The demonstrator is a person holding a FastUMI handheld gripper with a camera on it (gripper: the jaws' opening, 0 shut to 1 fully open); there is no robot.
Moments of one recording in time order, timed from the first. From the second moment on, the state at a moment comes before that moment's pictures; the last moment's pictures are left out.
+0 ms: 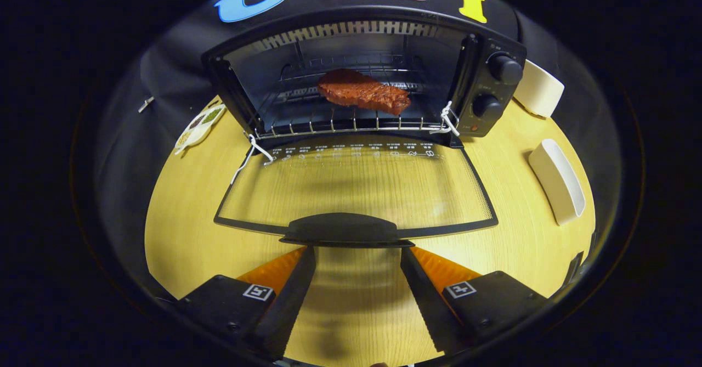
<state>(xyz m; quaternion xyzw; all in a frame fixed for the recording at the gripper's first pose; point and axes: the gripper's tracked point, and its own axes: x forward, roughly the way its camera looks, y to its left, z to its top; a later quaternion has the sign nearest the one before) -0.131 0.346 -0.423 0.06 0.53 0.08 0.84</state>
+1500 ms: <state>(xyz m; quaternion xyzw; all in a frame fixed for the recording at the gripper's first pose) -0.058 0.309 -0.282 0.05 0.33 0.12 0.94</state>
